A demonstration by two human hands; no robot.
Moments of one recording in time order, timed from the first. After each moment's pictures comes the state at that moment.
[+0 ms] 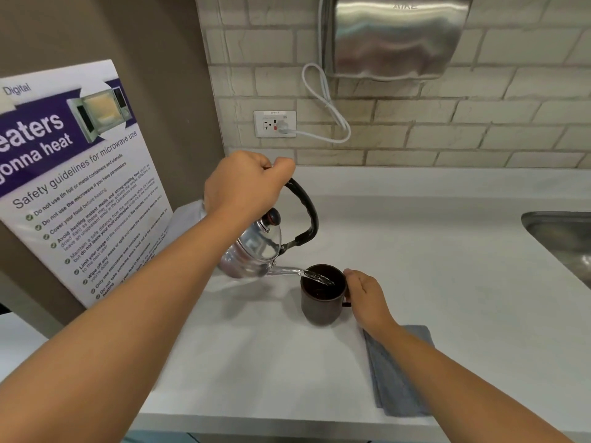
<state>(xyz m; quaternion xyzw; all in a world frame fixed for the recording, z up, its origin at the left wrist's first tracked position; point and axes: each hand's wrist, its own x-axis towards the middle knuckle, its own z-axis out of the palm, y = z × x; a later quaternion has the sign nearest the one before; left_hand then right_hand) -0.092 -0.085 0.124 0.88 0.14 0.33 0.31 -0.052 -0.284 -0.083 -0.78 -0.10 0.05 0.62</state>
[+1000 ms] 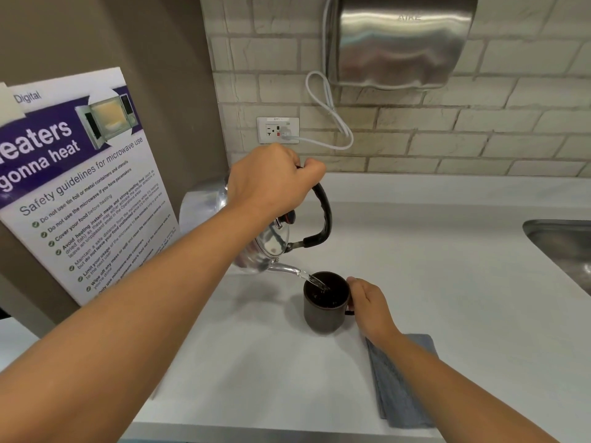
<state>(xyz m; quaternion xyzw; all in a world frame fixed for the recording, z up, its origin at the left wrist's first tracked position) -0.072 -0.099 0.136 0.92 0.07 0.34 0.20 -0.052 -0.285 -0.084 -0.78 -0.10 0.05 0.61</state>
